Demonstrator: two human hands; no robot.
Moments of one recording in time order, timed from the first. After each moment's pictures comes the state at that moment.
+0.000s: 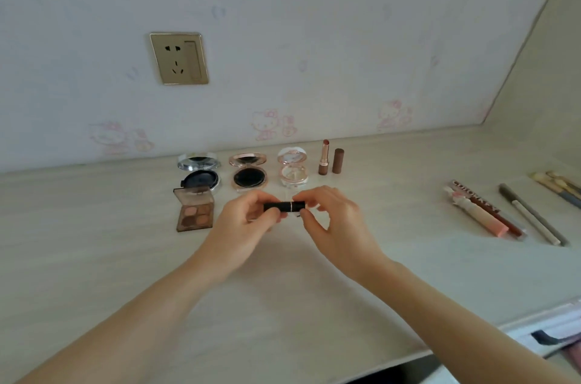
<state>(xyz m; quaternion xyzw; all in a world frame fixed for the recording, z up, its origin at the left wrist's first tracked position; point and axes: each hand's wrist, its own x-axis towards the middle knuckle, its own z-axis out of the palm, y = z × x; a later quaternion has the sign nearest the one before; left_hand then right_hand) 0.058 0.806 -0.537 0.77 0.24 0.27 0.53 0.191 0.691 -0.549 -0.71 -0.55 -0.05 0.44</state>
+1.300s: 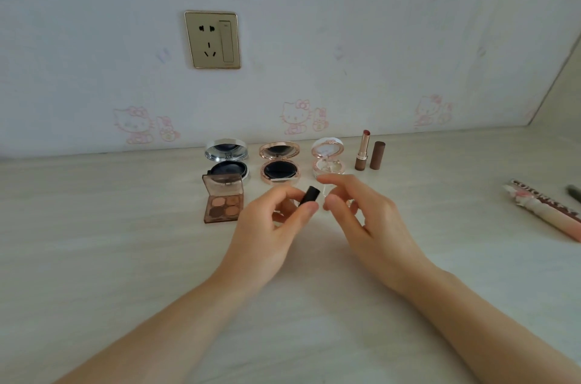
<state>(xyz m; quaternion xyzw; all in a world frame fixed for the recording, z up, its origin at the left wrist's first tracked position) 0.043 0.815 -0.566 0.78 0.21 0.36 0.46 0.167 0.706 -0.558 -0.68 -0.56 0.01 0.47</state>
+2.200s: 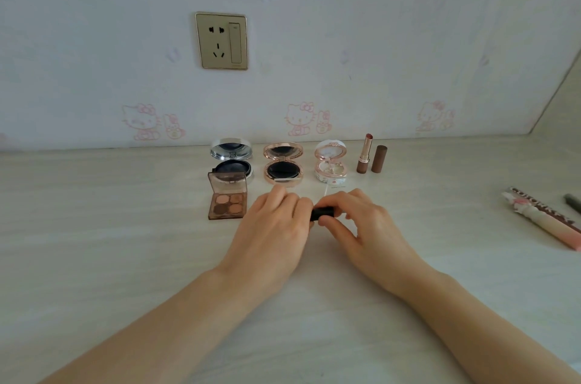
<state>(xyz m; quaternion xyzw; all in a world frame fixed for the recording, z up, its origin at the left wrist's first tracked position) 0.043 0.821 -0.576 0.93 0.14 0.31 -0.12 0.176 0.710 -0.569 -0.69 -0.62 -0.03 0.37</state>
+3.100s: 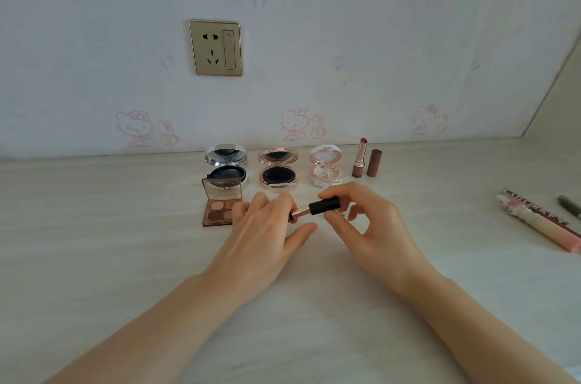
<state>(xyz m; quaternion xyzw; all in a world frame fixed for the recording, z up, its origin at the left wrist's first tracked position) 0.037 0.822 -0.568 0.93 0.20 0.28 0.11 0.175 0.704 -0.558 -0.67 -0.55 -0.01 0.50</state>
